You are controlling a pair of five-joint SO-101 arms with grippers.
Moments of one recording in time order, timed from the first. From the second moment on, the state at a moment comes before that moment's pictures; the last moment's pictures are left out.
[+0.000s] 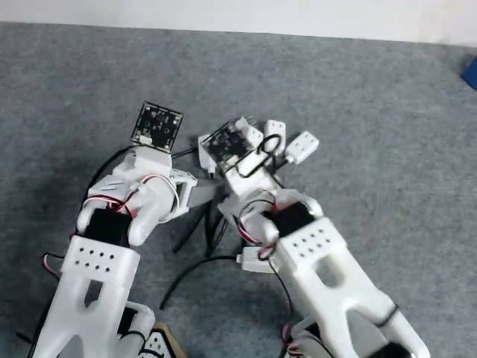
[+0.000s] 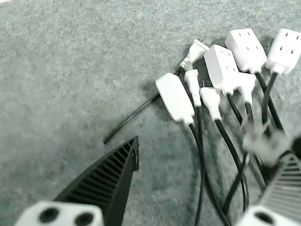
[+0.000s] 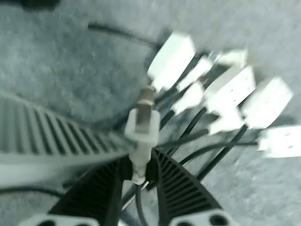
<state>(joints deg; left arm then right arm) 6.1 -51.2 52.2 48.7 -5.7 -36.8 -31.7 46.3 45.1 14.2</state>
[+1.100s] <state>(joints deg) 5.9 -44.0 53.9 44.2 -6.6 -37.7 -38.2 38.0 58.7 14.0</state>
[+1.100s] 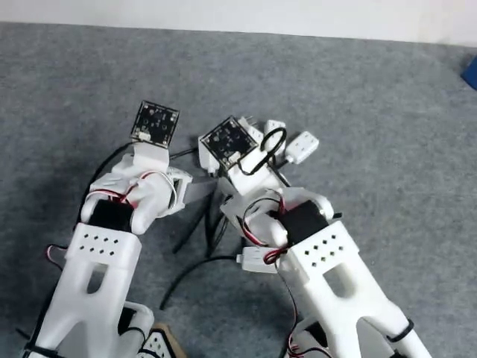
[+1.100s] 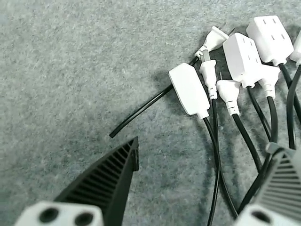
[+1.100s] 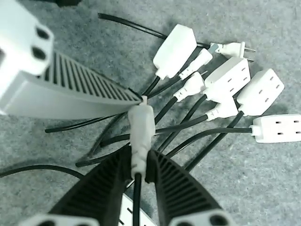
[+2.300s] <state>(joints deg) 9.1 -43.7 55.2 42.9 -7.6 -35.6 -6.0 -1.8 98.3 -0.4</state>
